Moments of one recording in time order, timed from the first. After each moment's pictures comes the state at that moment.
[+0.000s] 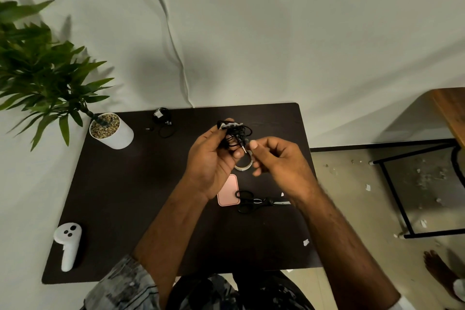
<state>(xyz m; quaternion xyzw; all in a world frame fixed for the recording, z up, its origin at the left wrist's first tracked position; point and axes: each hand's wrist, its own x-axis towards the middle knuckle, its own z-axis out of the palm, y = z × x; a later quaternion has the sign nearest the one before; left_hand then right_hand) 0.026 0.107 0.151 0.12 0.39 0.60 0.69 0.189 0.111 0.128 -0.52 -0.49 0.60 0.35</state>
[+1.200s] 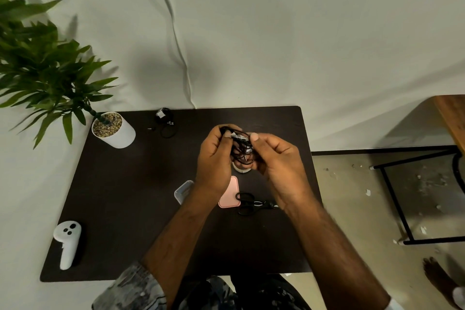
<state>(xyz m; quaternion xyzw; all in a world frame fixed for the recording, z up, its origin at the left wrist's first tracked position) 0.027 0.100 0.129 0.36 0.53 0.57 0.51 0.164 0.106 0.142 -0.48 -0.37 0.66 0.45</state>
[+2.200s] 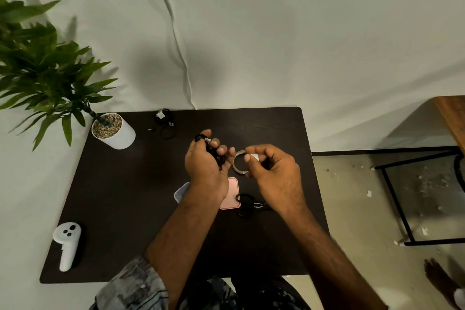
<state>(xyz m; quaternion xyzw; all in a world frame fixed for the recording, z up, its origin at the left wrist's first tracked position) 0.033 0.112 0.143 -0.07 0.49 0.68 0.54 0.166 0.098 0.123 -0.61 -0.54 0.45 0.36</state>
